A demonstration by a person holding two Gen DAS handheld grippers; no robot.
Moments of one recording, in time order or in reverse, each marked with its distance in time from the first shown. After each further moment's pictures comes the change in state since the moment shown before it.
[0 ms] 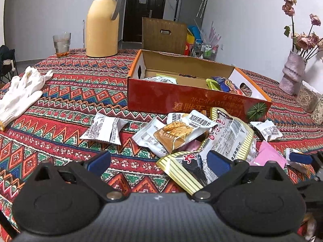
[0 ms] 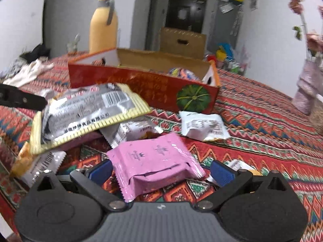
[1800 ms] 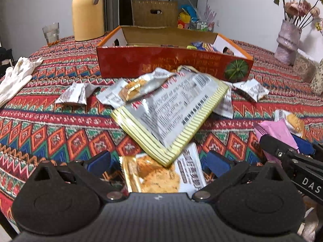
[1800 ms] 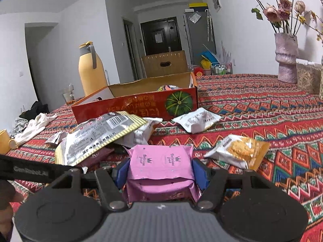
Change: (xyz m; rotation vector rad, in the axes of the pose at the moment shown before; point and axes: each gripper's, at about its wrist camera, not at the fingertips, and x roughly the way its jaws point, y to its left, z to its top) left arm -0.001 -0.068 -0.046 0.075 0.115 0.045; right arm -0.053 -0.012 -0.054 0.317 -0.217 0.049
